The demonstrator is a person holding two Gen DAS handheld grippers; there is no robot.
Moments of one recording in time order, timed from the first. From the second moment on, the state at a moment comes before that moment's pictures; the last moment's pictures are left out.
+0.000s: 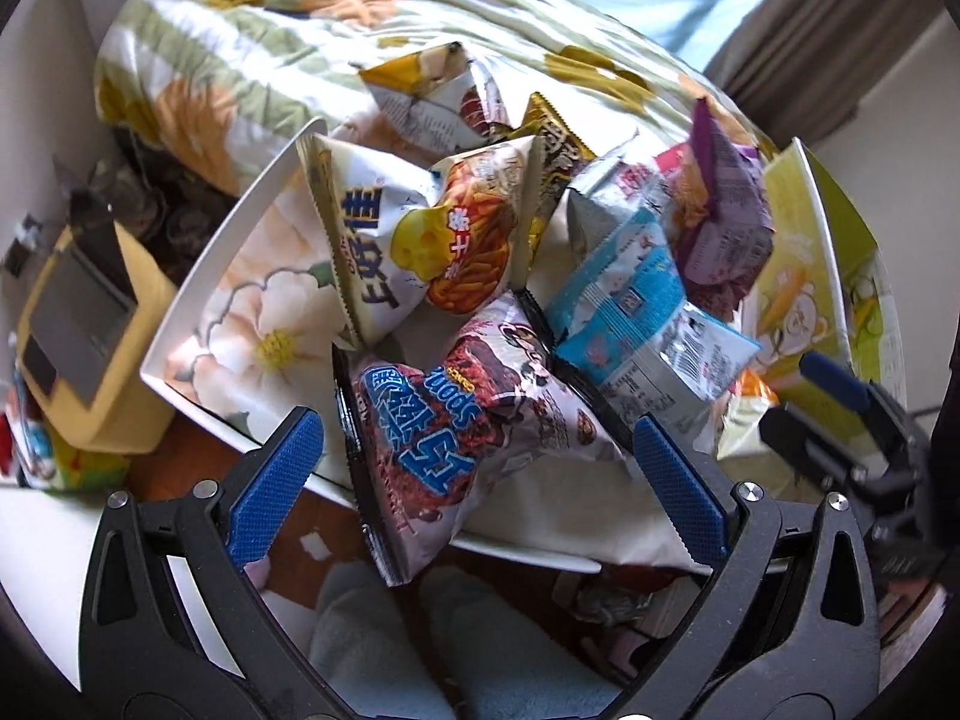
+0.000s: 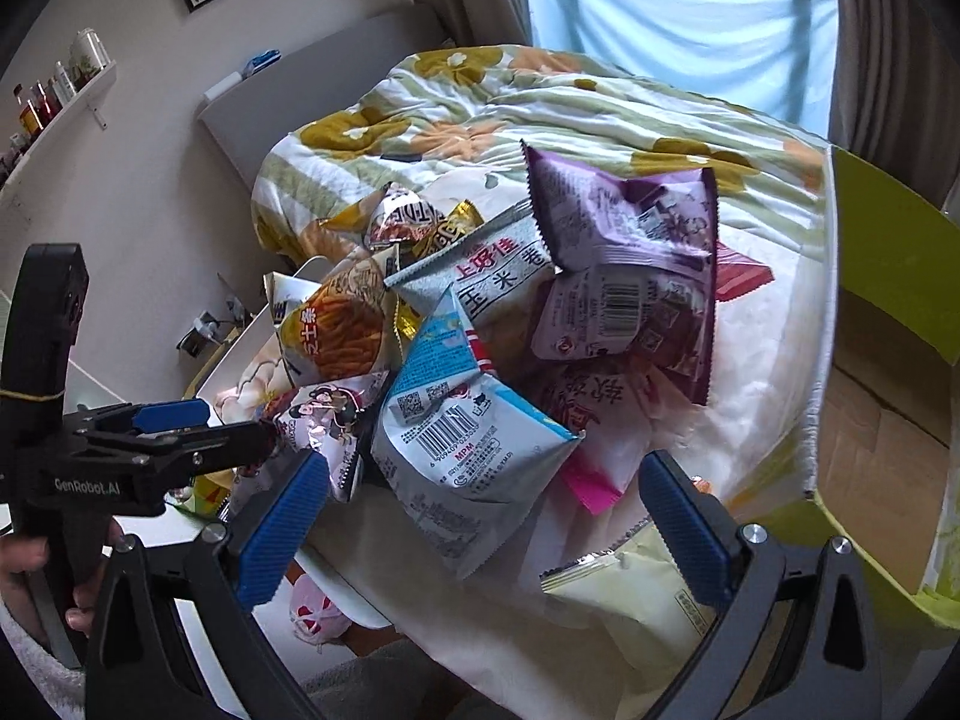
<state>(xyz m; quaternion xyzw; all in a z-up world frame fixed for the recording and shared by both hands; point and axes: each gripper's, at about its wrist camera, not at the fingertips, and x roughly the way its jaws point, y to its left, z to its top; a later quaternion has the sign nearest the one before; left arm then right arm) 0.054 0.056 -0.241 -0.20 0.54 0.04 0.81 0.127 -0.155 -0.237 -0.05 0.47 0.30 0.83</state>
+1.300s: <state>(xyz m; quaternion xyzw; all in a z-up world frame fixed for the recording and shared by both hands) 0.054 0.058 -0.303 -0.25 0.60 0.07 0.76 0.140 -0.107 -0.297 -0.16 0.47 0.41 0.76</state>
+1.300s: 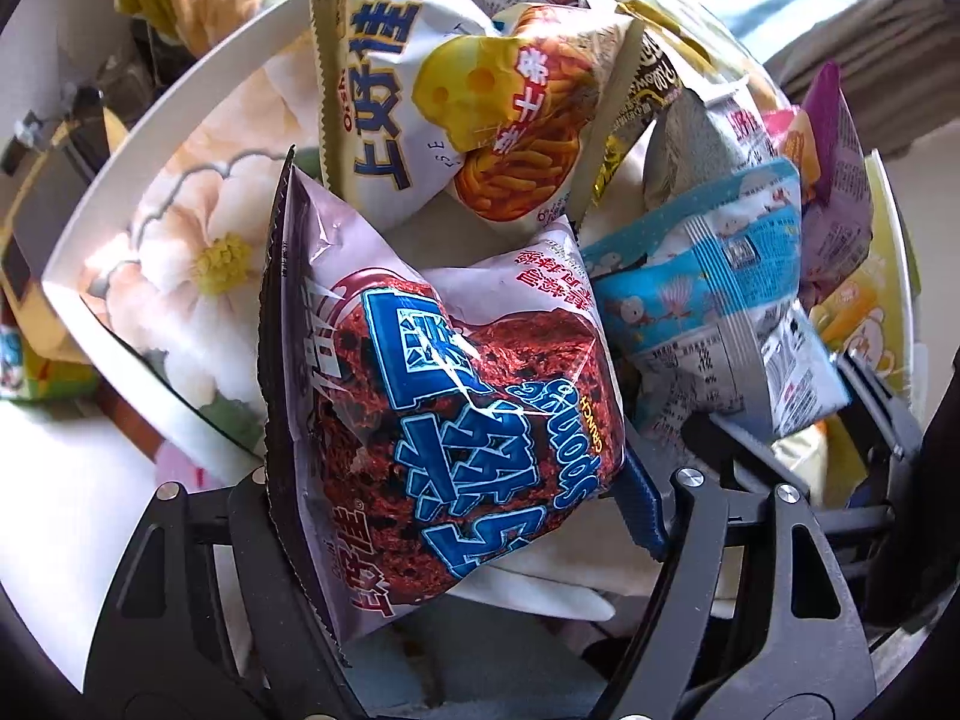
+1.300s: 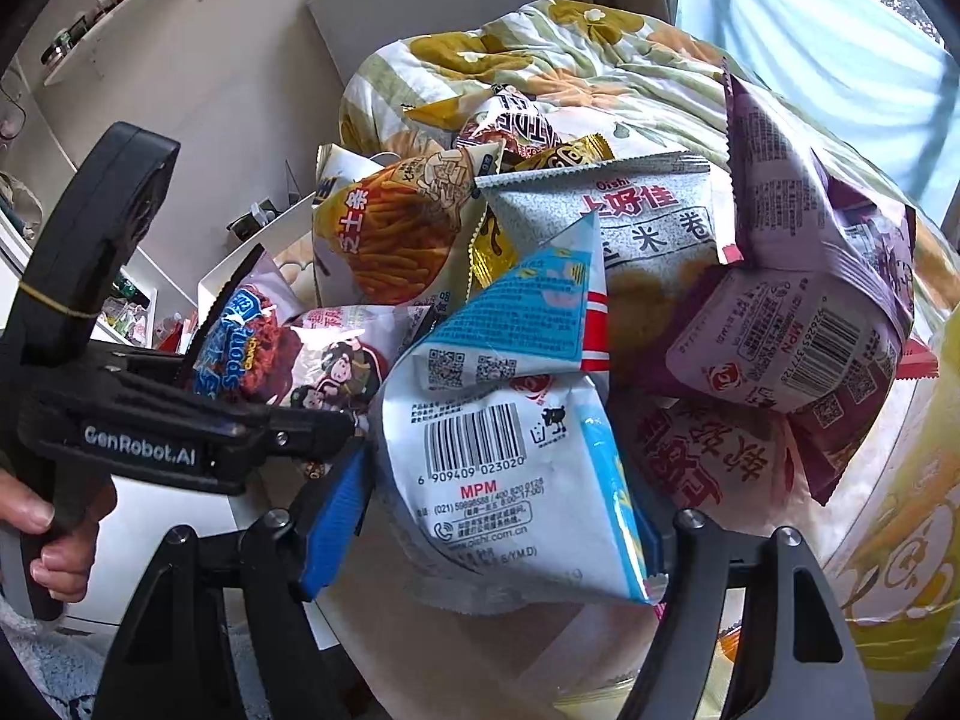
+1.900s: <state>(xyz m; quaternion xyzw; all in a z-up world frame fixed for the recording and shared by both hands) 0.067 0.042 -0.226 -0.14 0.59 -0.02 0.79 0.098 -0.125 -0.235 -0.11 0.44 0.34 0.82</state>
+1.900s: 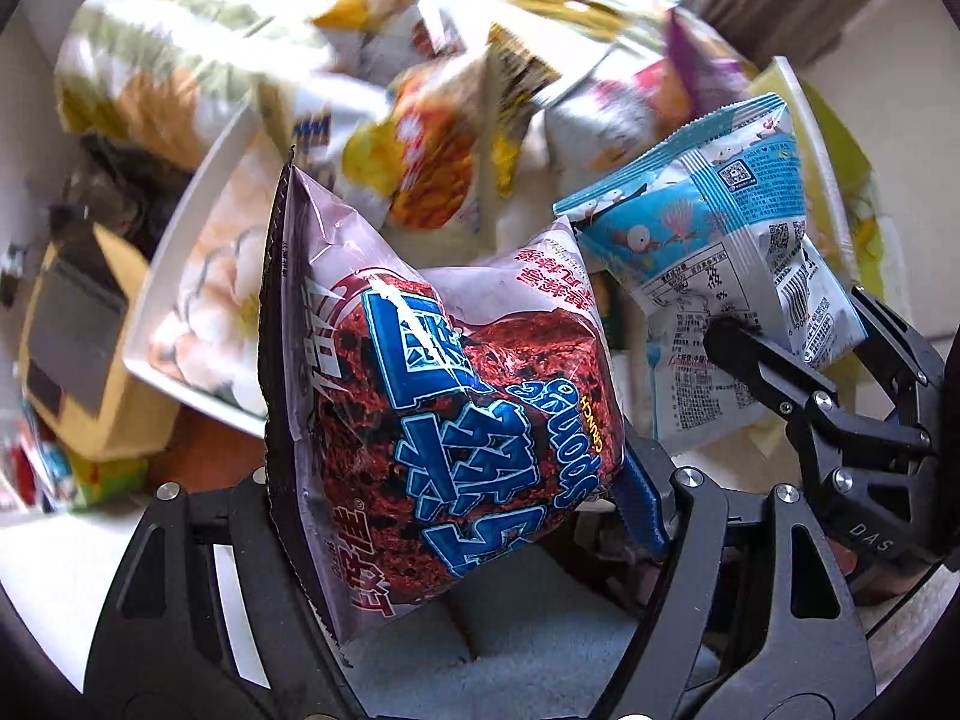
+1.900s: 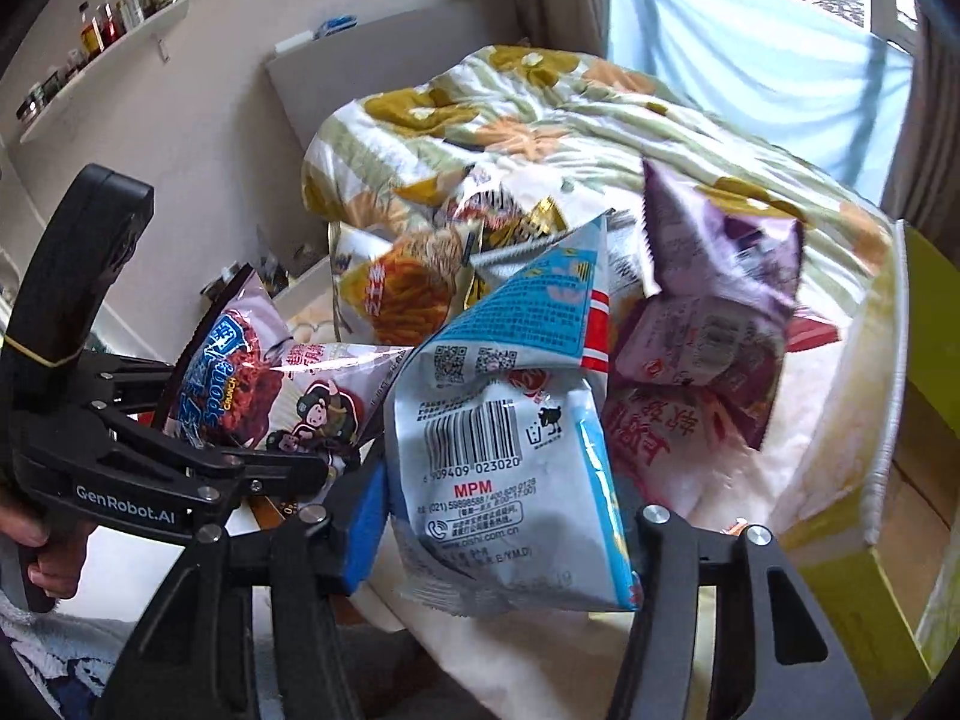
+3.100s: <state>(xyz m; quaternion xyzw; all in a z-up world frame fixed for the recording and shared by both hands) 0.307 -0.300 -0.138 0.00 0.52 -0.22 0.82 0.199 -0.415 -0.120 0.05 0.43 0.03 0.90</state>
